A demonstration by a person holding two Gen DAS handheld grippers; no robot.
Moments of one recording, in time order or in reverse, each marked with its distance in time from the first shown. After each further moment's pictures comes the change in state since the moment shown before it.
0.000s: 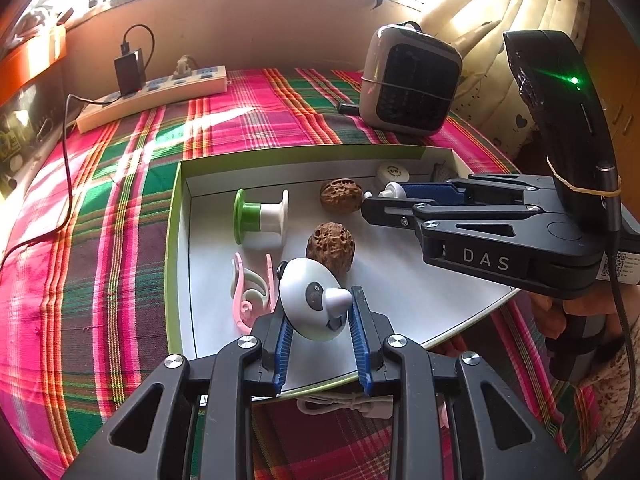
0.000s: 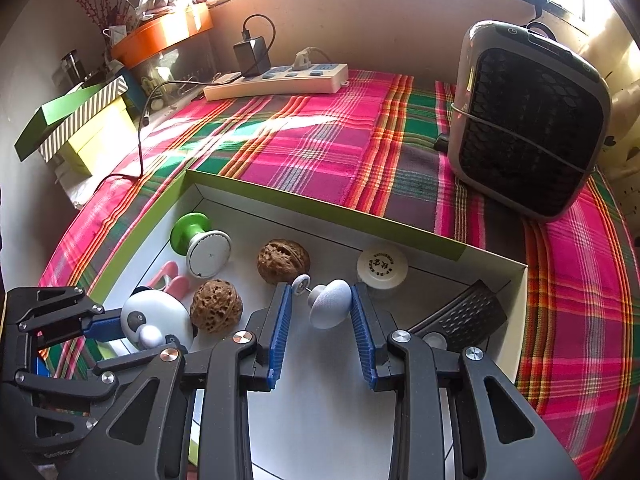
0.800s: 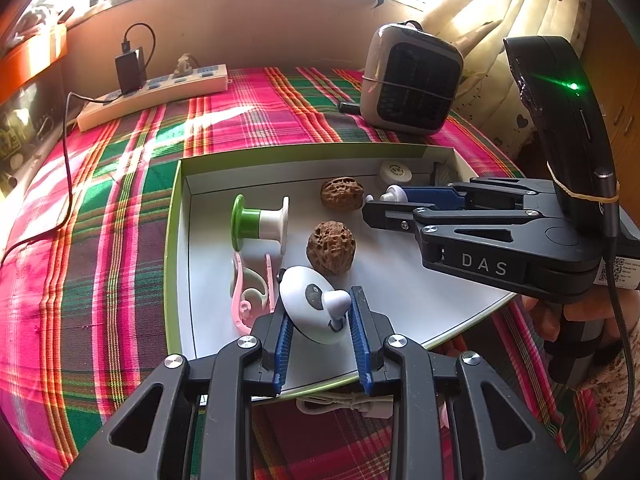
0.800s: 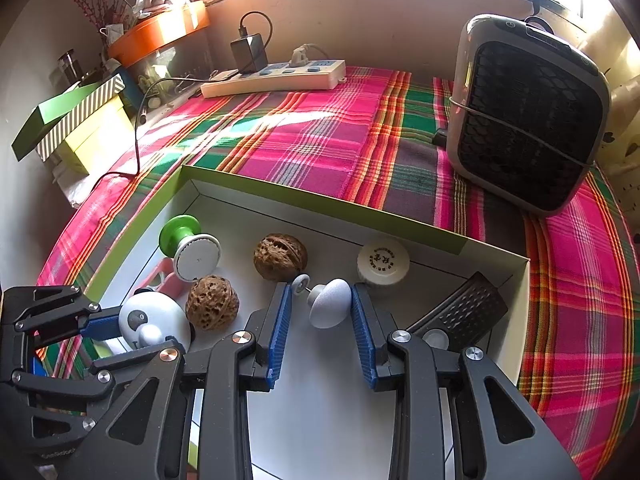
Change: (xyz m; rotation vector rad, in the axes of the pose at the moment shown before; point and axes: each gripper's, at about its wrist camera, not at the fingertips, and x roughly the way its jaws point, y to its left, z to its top) left arm 0.001 -0.003 0.000 -0.001 0.002 0.003; right arm 0.002 -0.001 -0.003 0.009 0.007 -0.008
